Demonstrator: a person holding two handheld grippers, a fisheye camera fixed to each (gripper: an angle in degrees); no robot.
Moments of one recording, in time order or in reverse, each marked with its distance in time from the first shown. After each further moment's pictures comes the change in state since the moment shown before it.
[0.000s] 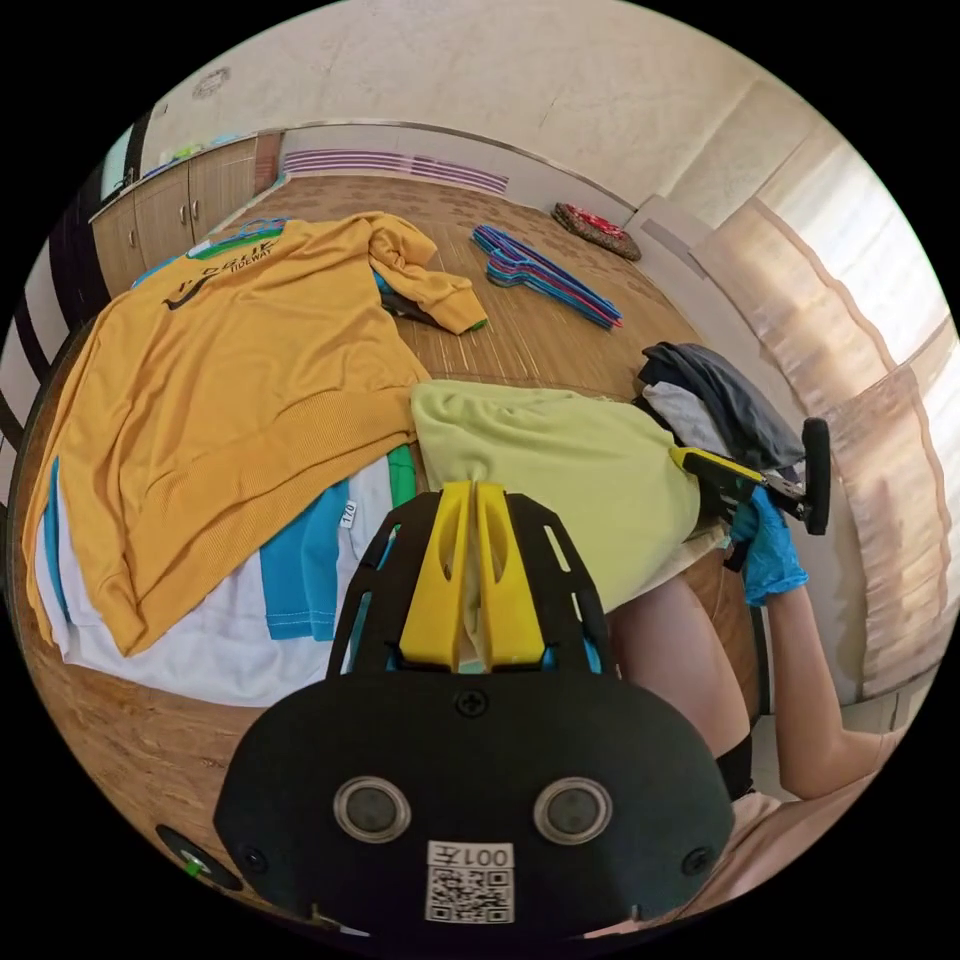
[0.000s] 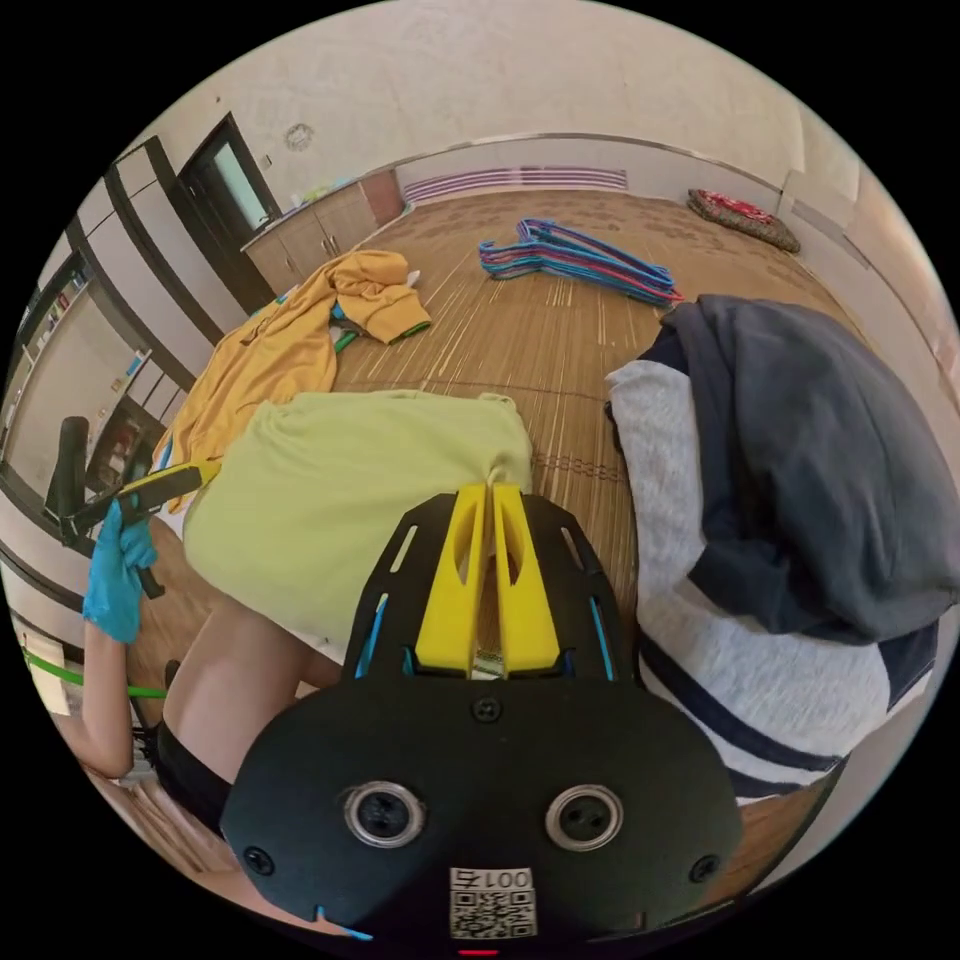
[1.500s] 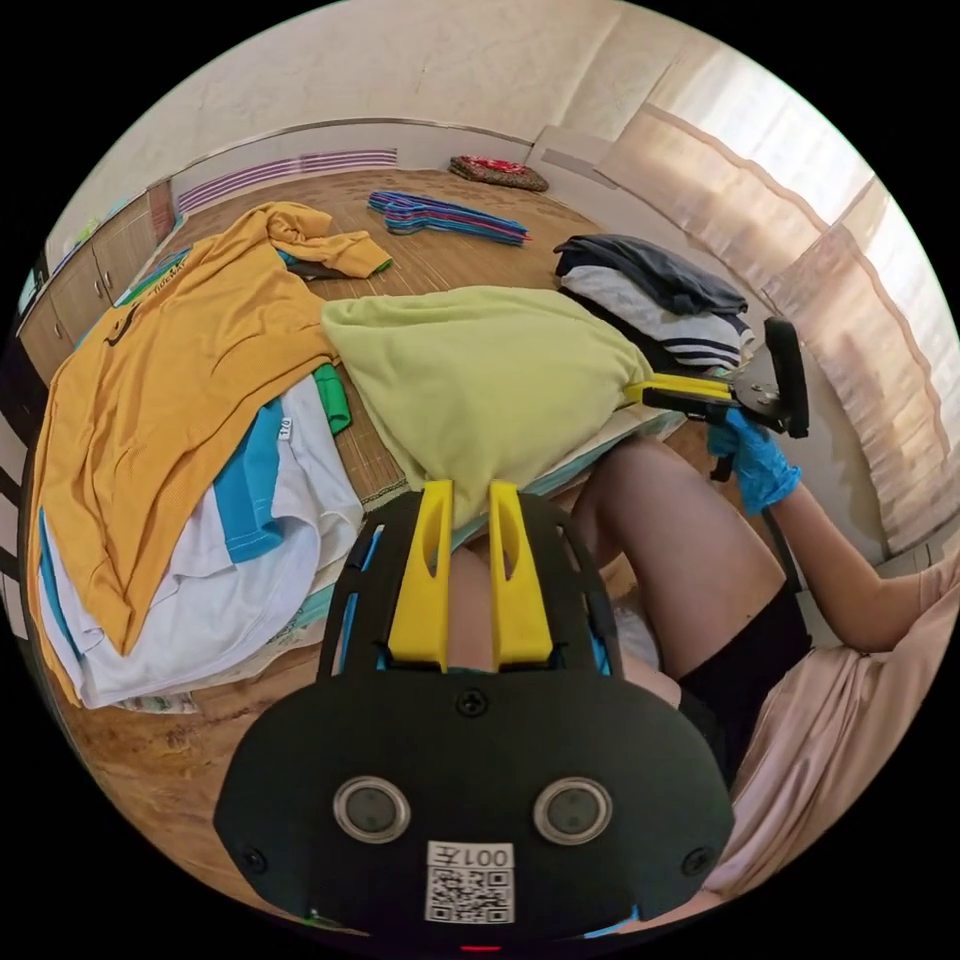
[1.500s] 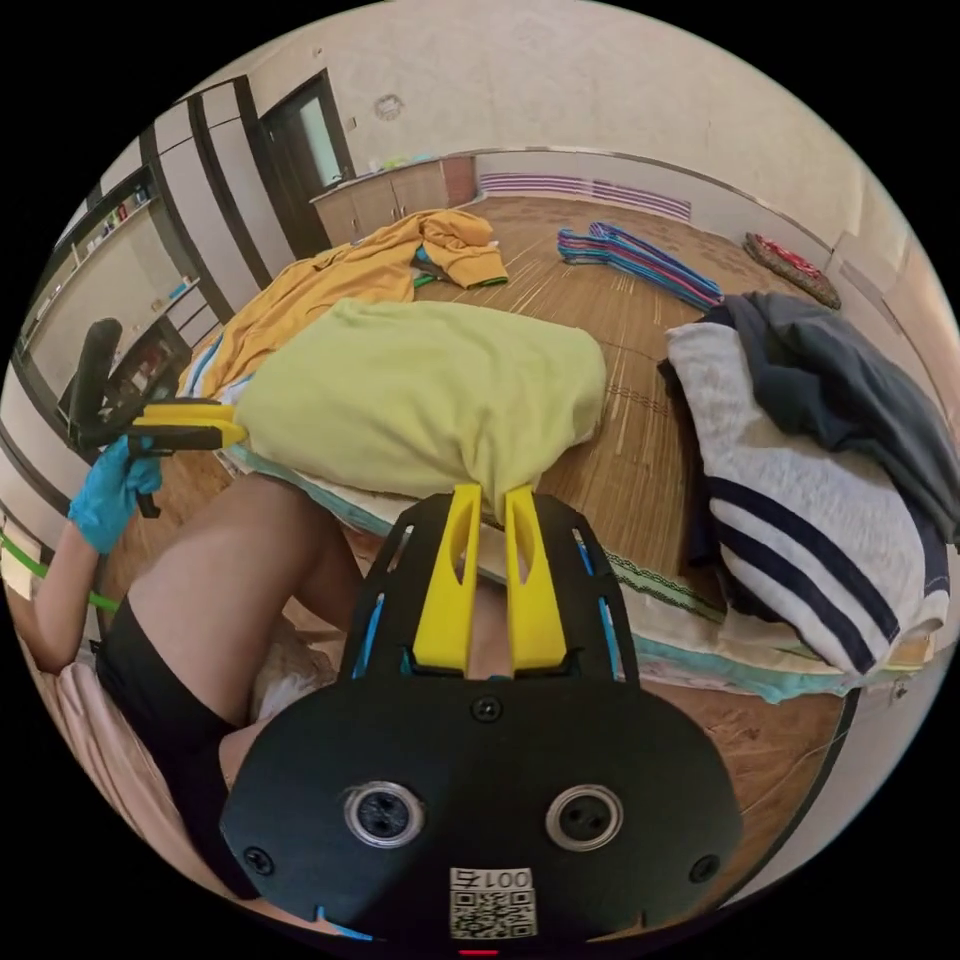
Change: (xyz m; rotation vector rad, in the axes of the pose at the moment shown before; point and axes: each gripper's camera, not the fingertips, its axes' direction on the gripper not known) left arm 0.020 0.113 -0.009 -0.091 0.049 0.293; right arm -0.055 0.116 -0.036 0.019 -0.017 -0.181
